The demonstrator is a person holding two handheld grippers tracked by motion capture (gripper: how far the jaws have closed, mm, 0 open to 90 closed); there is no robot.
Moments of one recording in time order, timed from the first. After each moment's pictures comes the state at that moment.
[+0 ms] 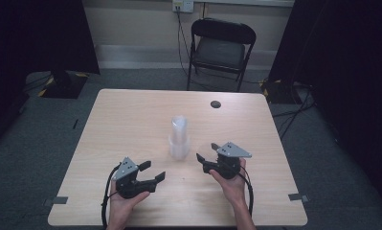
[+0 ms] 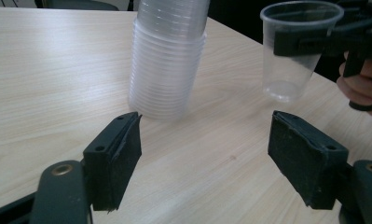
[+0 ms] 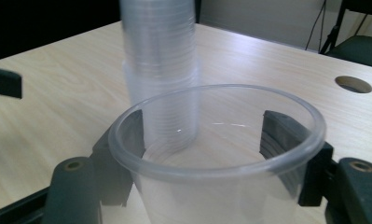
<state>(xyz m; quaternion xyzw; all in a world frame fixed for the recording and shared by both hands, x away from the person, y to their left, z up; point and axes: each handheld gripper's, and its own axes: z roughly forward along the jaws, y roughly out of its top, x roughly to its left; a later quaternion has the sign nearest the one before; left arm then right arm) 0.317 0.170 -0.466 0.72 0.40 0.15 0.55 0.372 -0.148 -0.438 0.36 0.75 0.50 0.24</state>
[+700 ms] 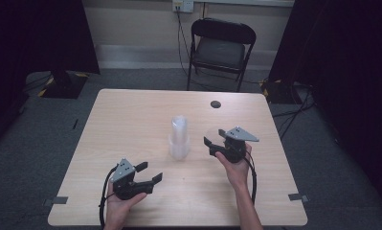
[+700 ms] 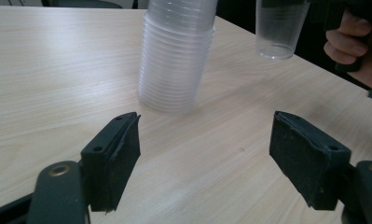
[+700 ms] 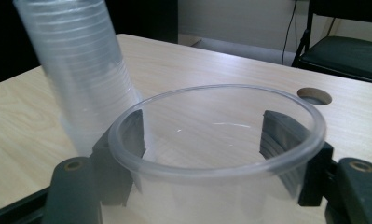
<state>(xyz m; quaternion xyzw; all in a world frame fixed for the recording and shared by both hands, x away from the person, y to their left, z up) 0.315 0.178 -0.471 0.72 0.40 0.16 0.55 0.413 -0.164 -0.423 0.40 0.72 0.51 0.25</state>
